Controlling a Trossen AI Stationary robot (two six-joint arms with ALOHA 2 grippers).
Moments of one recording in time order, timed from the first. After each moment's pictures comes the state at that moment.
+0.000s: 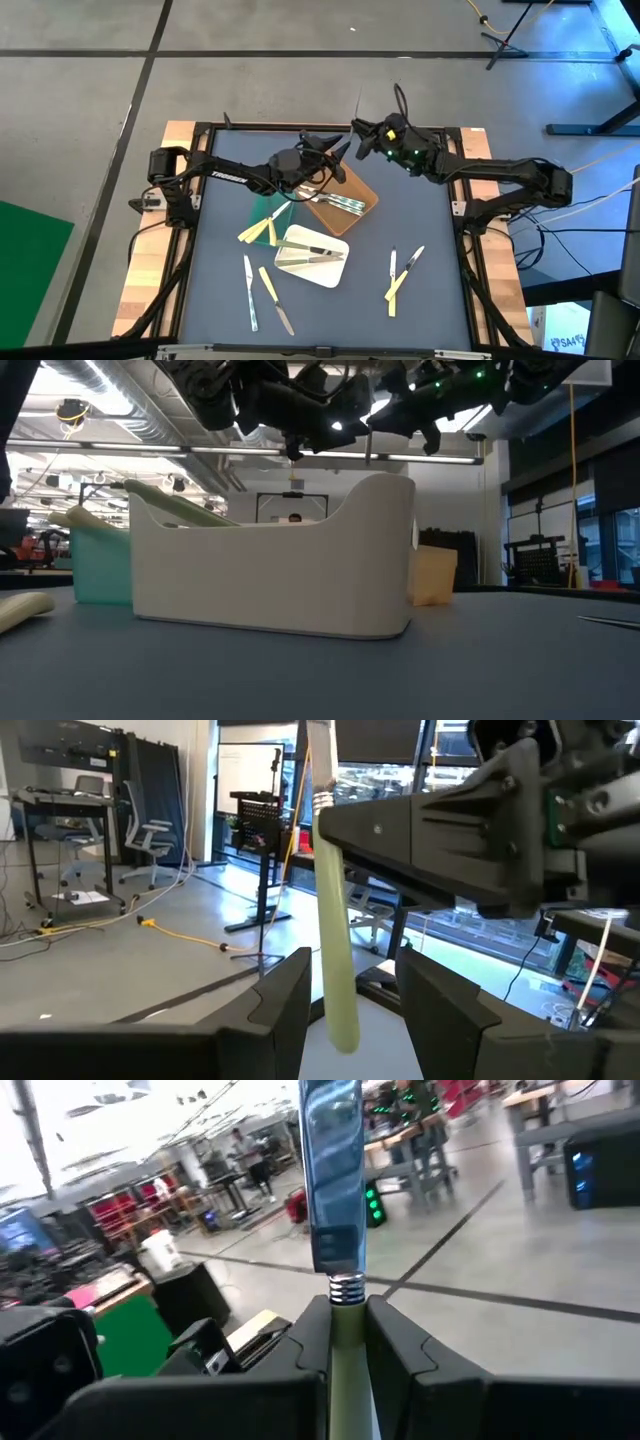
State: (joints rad) left arm 0.16 1.79 1.05 0.86 -0.56 -0.09; right arm -0.31 1.30 0.83 0.48 0.34 0.41
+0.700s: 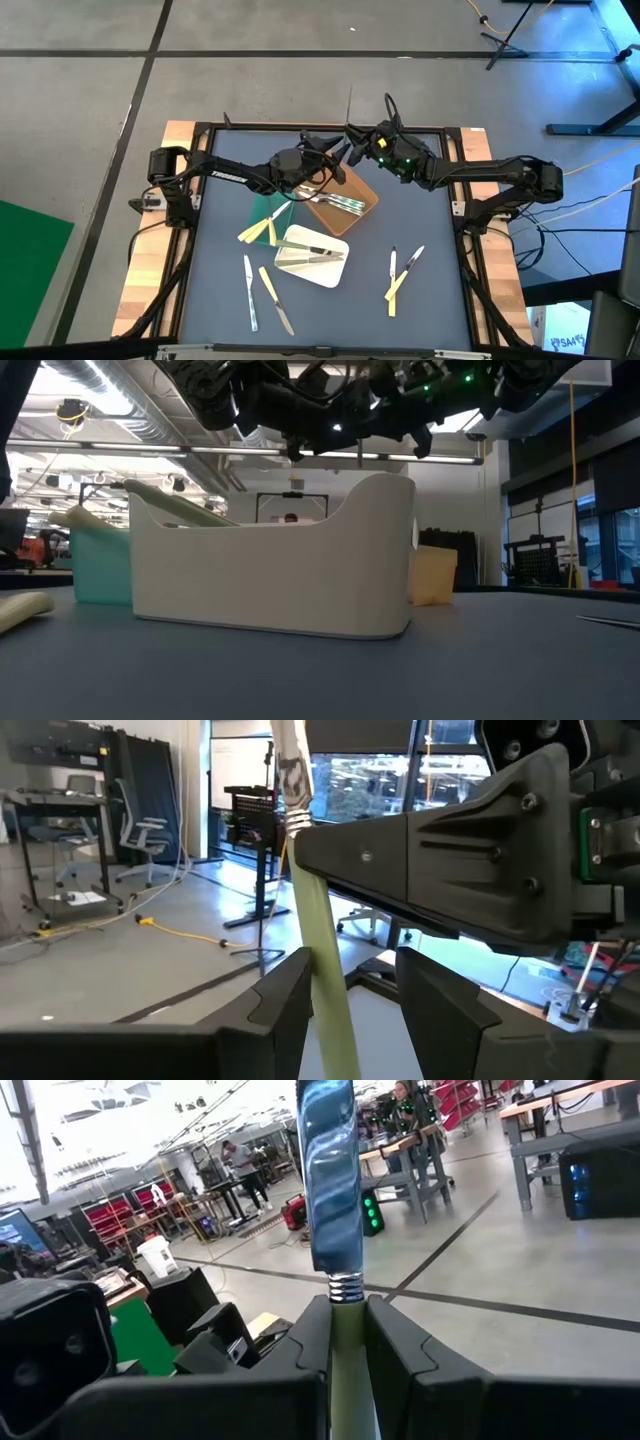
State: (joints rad) left arm 0.16 1.79 1.05 0.84 -0.54 -0.08; right arm -0.23 1.39 0.83 0.60 0.42 0.39
